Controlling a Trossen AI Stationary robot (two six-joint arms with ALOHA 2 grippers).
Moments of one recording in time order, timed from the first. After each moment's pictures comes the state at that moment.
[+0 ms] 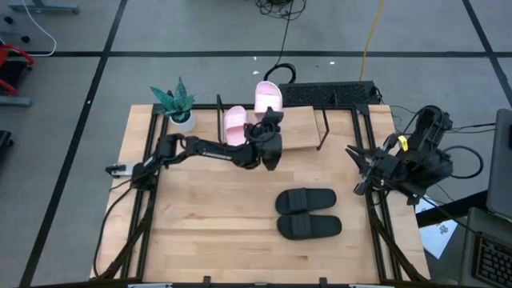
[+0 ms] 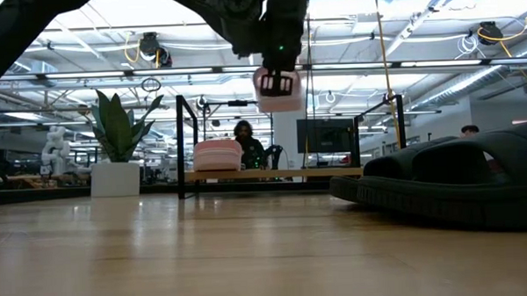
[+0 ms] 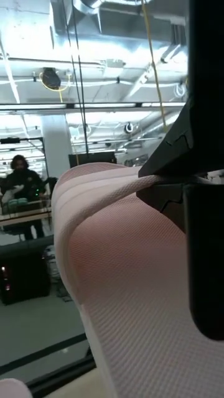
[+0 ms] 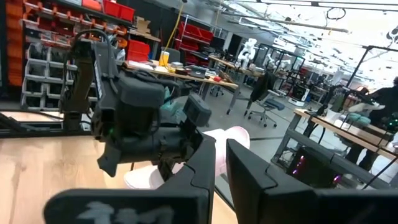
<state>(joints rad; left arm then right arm) 0.05 2.20 1.69 0.62 -1.49 -1.35 0.96 0.78 0.78 0.49 1.57 -0.77</state>
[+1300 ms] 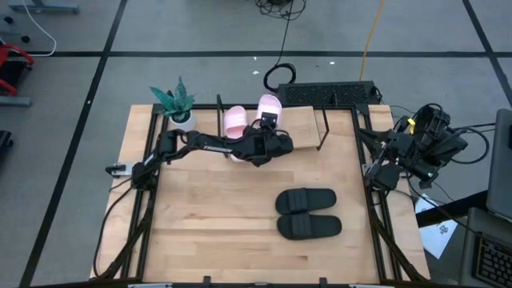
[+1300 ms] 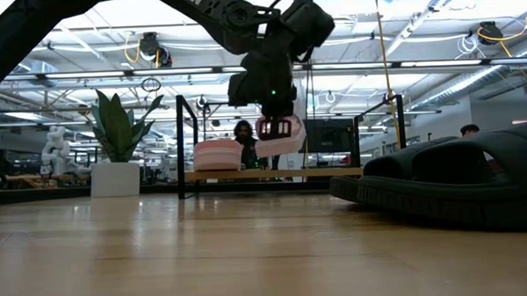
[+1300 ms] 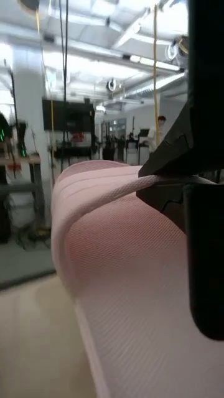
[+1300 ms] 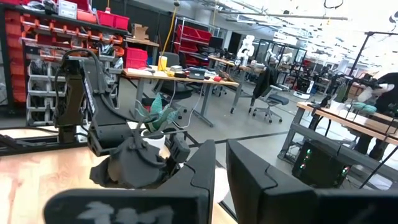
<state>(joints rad) 0.13 2.21 1.69 -0.22 -1.20 -2.26 0.96 0.64 0.78 0.60 1.57 -0.95</state>
